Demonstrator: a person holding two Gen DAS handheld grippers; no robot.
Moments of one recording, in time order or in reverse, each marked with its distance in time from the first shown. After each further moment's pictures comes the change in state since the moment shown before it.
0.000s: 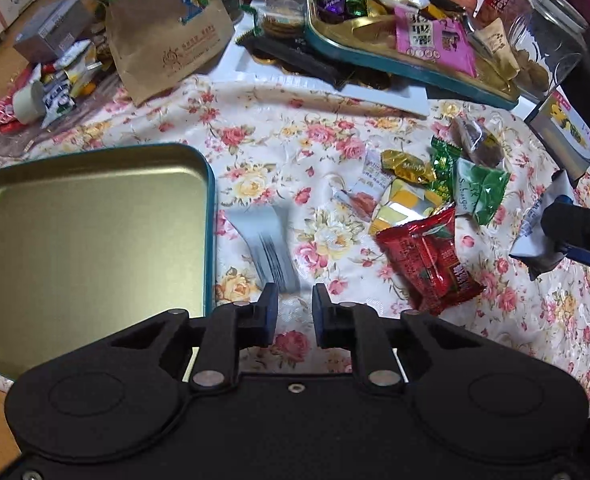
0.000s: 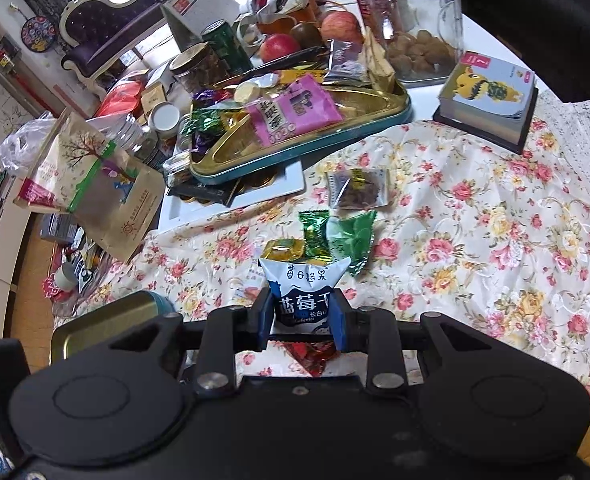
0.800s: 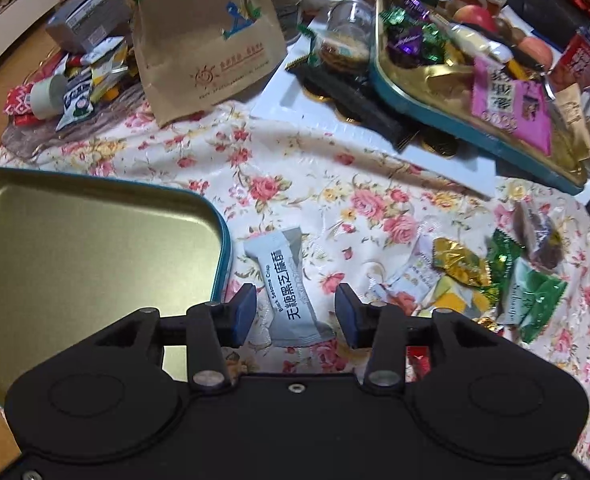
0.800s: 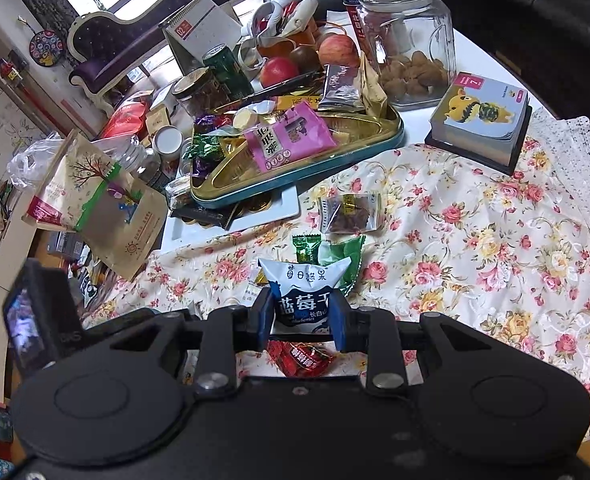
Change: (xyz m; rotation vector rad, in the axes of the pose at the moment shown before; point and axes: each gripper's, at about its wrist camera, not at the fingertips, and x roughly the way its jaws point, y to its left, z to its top) left arm 0.038 0.006 0.044 -0.182 -0.069 0.105; right arm -0.021 -0.019 0.008 0.011 -0.061 0.030
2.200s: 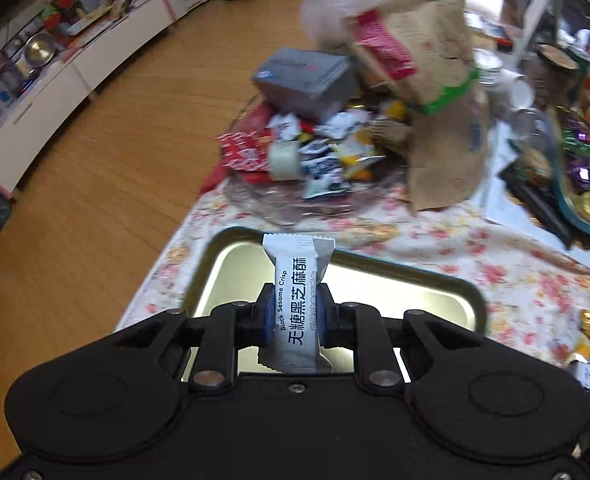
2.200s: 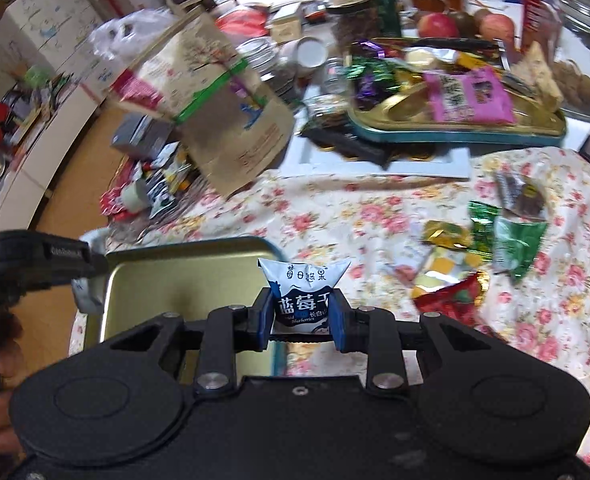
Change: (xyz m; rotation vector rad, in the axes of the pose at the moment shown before) left arm -0.099 0.162 0.045 -0.095 -0.075 0.287; right arm 0.058 0.163 -0.049 -0.293 0.160 0.109
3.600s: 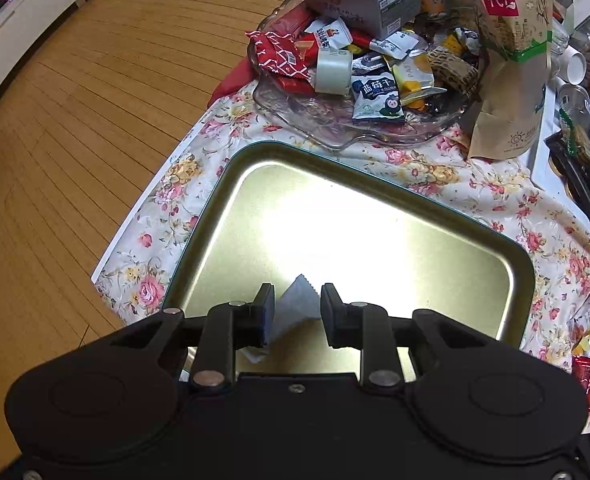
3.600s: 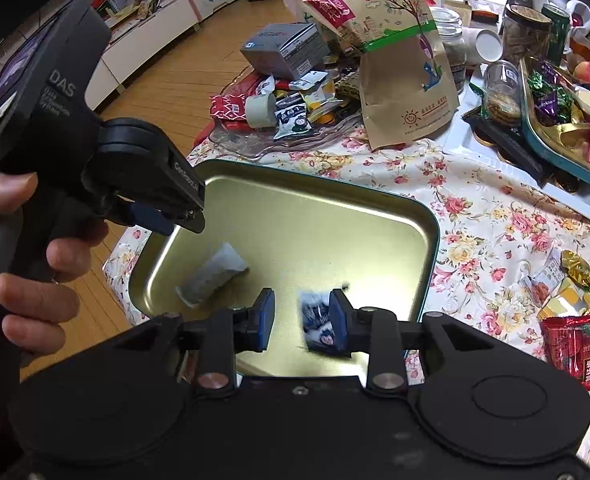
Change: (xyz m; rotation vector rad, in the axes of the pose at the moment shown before) left arm 0.062 0.054 -0.011 -0.096 0.241 -0.106; right arm 0.025 0.101 -0.036 -0.349 0.091 0.113
